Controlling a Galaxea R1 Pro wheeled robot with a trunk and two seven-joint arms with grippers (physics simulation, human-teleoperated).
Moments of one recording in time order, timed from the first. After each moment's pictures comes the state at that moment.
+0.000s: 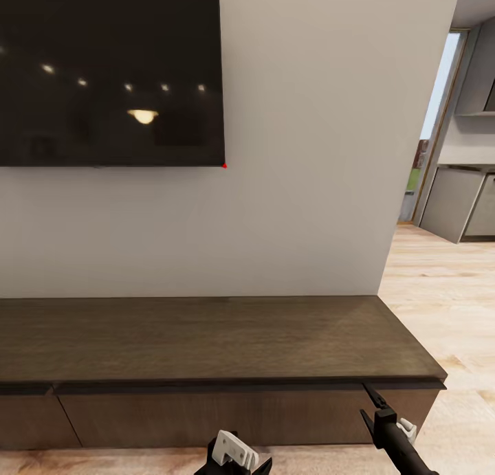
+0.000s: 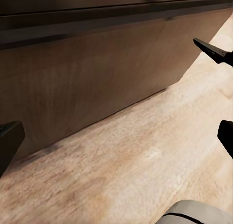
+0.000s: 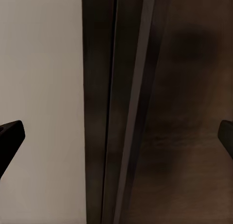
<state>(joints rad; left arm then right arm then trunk) 0.06 -0.06 -0.37 -1.35 0.04 0.28 -0.32 -0.47 -0.19 -0.98 -0.09 -0.42 0.30 0.96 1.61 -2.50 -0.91</state>
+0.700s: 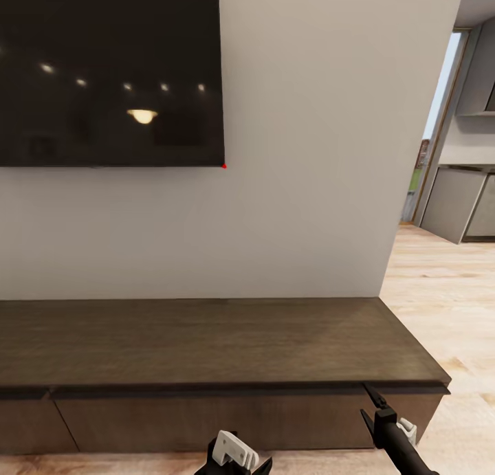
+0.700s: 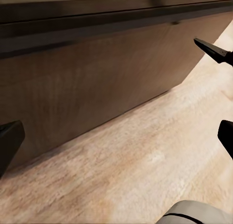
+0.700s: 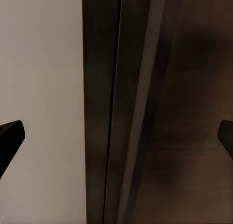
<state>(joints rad) 0.06 -0.06 -0.37 -1.35 0.04 0.28 -0.32 -0.47 -0.19 -0.98 -0.09 -0.42 0.30 0.96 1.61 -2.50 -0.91</state>
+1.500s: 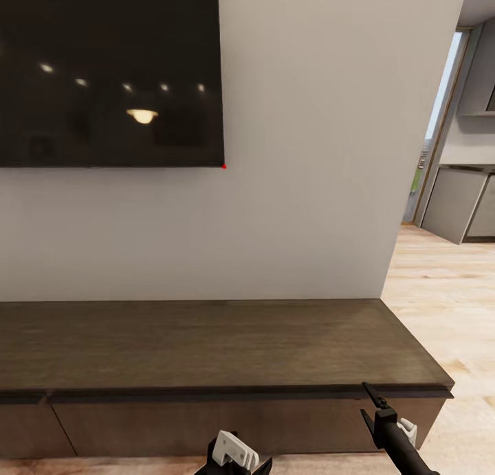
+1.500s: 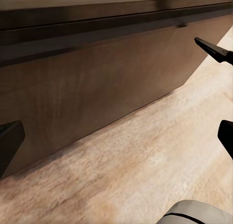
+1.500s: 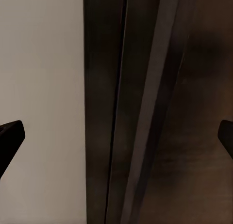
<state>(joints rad) 0.06 -0.06 -0.37 -1.35 0.04 0.28 -0.32 -0.47 -0.20 -0.98 -0.09 -0.42 0.30 0.97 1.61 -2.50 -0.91</state>
